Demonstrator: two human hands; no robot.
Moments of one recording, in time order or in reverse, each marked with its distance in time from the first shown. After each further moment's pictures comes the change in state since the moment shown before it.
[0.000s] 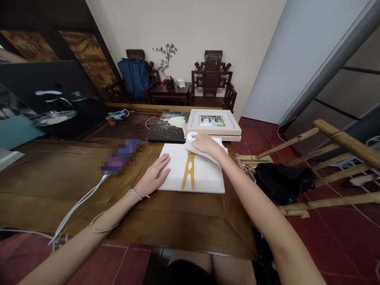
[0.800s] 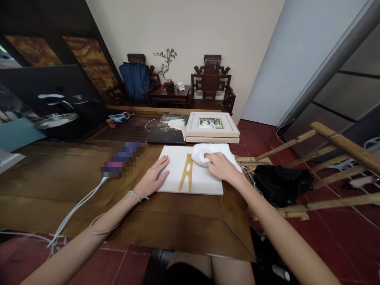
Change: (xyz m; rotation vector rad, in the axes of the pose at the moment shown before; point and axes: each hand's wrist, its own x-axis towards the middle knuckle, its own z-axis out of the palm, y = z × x) left_hand 0.000 0.001 0.000 0.006 0.000 0.009; right_hand -0.078 0.025 0.017 -0.068 0.047 -0.061
